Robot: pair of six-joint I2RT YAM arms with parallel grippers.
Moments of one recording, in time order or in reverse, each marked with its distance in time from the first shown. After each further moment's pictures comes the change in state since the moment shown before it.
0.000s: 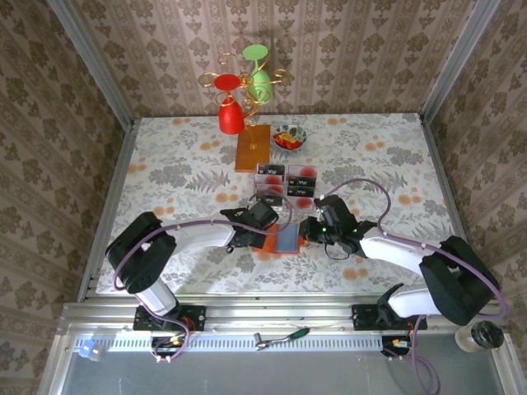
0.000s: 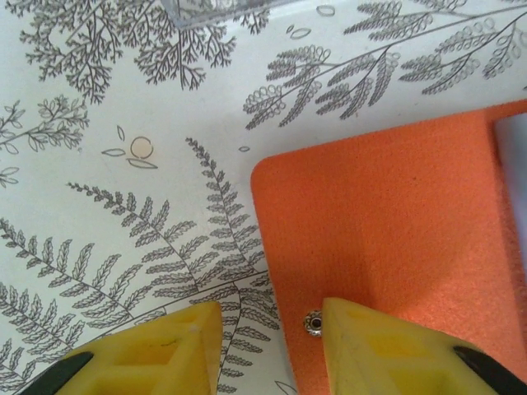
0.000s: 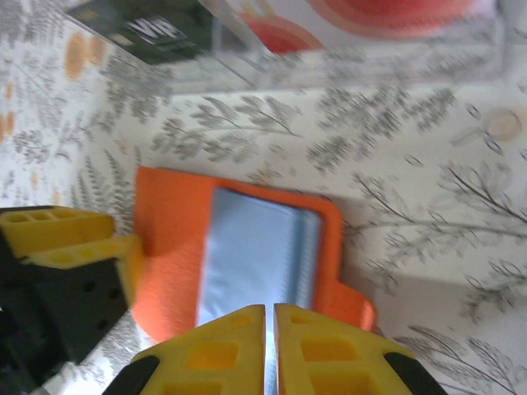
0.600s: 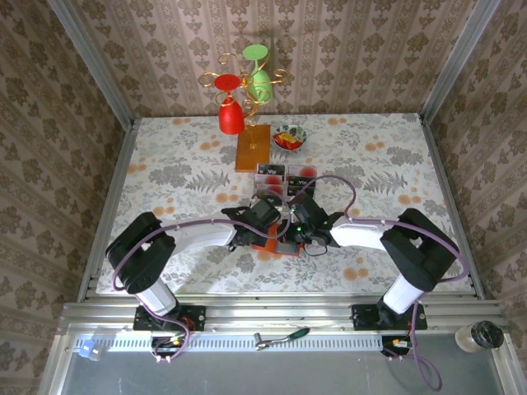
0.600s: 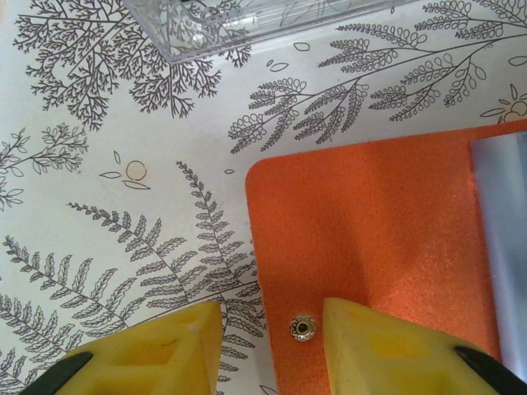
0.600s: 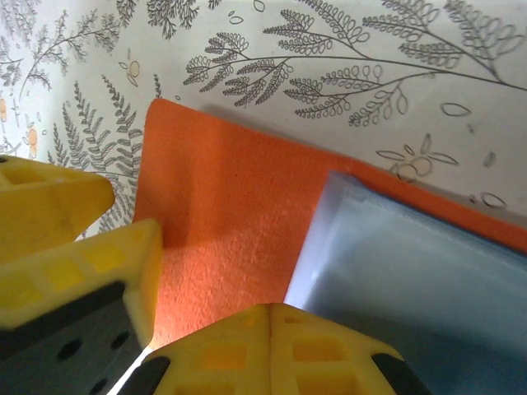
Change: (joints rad) left arm -0.011 -0.001 0.023 -0.008 -0.012 0.003; right arm 0.128 0.315 0.189 0.017 -0.055 -0.007
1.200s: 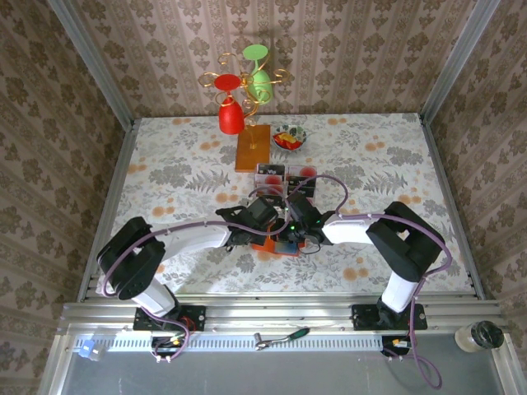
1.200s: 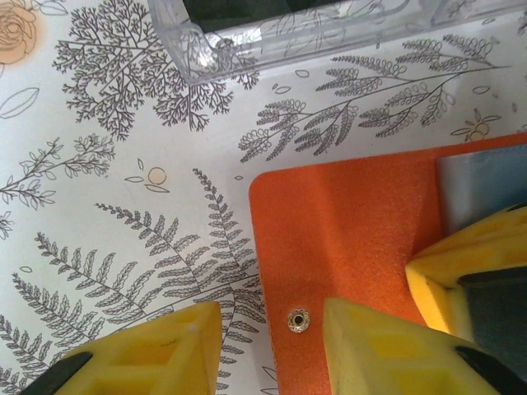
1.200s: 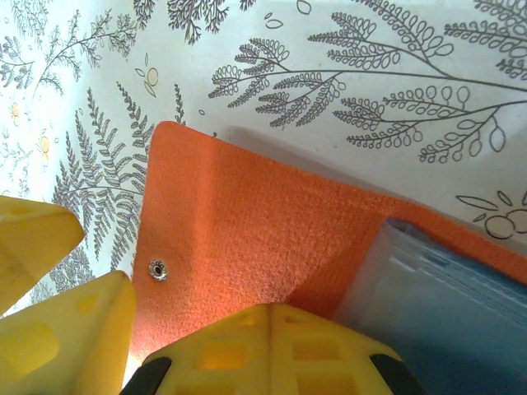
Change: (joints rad) left arm 0.000 -0.069 -0.016 -0.002 -0.004 -0.013; right arm 0.011 0.082 0.034 0.073 -0.032 0.015
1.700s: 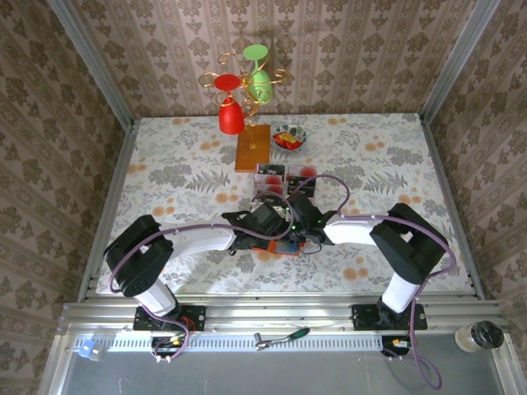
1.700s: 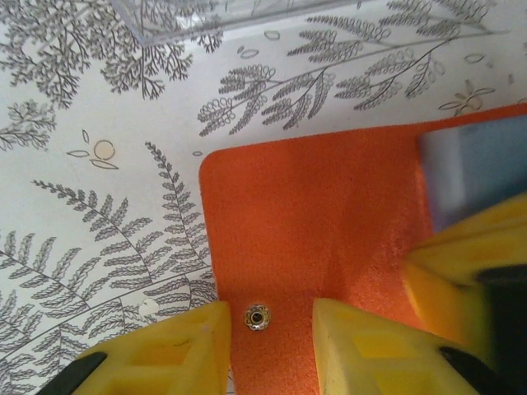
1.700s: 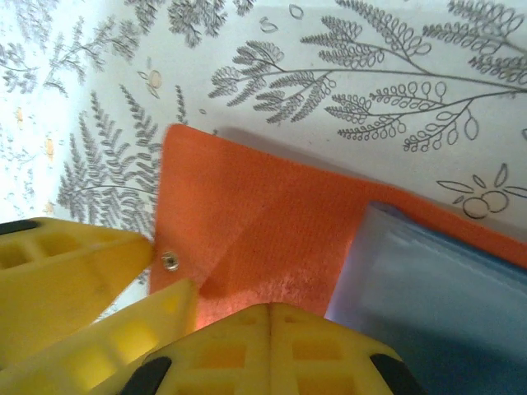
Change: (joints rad) left arm -0.038 0.054 -0.018 0.040 0.008 -0.067; right arm -0.007 -0.047 -0.005 -0.045 0.014 0.010
